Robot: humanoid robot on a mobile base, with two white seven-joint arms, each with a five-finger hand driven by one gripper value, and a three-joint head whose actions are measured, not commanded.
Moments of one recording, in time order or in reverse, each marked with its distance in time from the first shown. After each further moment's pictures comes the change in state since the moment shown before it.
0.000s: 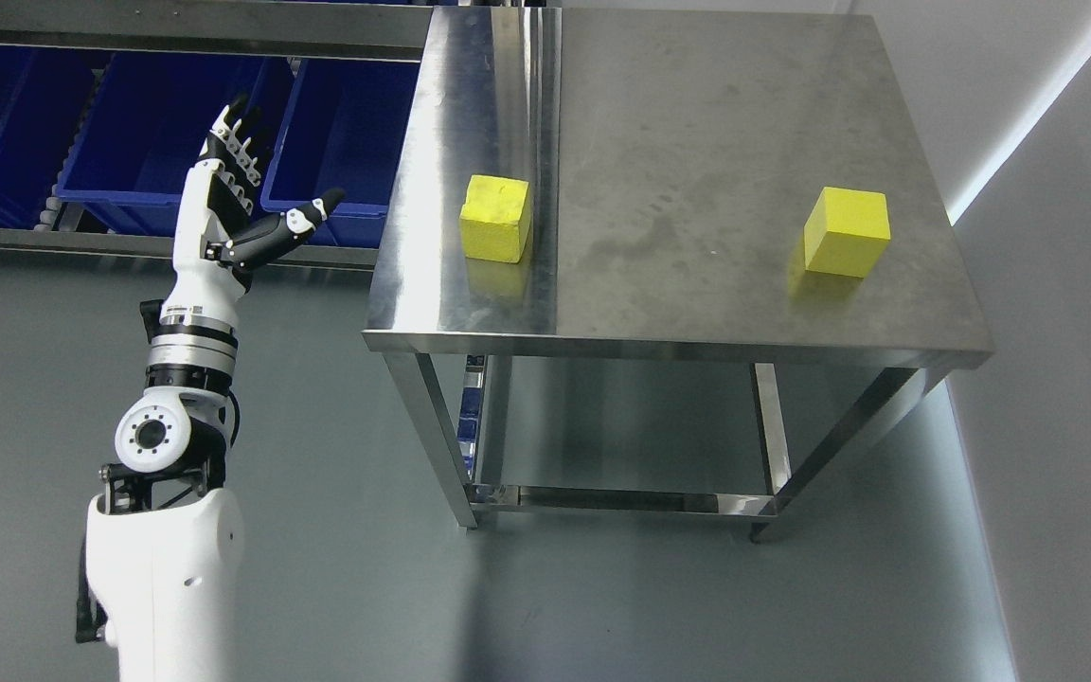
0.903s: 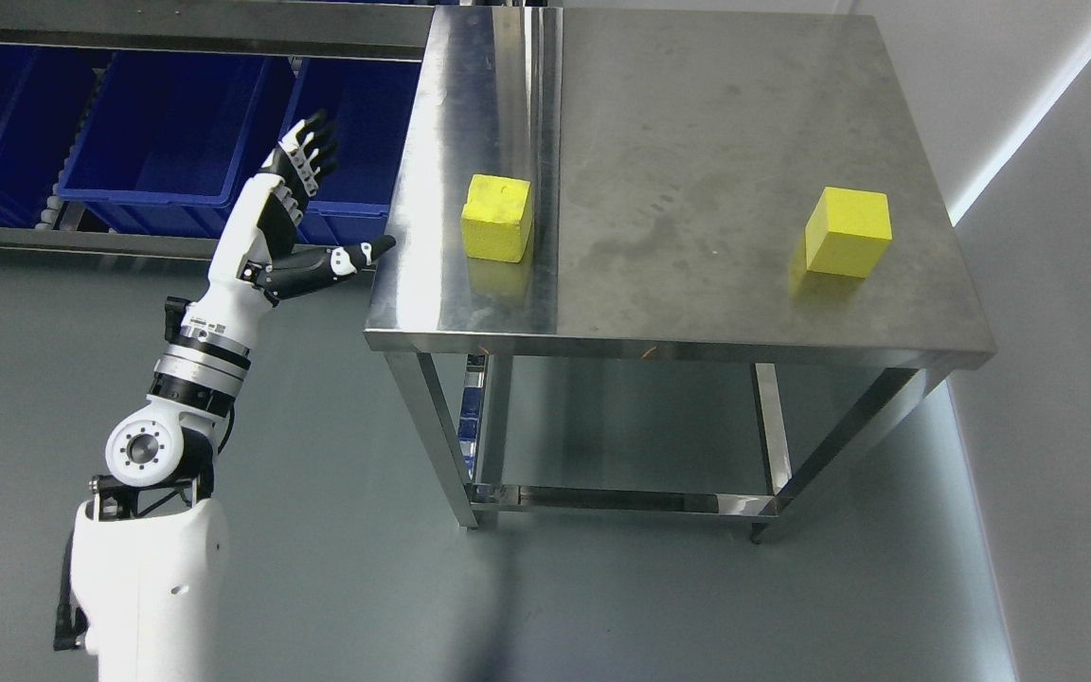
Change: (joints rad) left arm 0.020 0.064 -0.027 0.038 -0.026 -0.141 -0.303; right arm 0.000 0.000 0.000 0.000 0.024 0.000 0.000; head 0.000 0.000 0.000
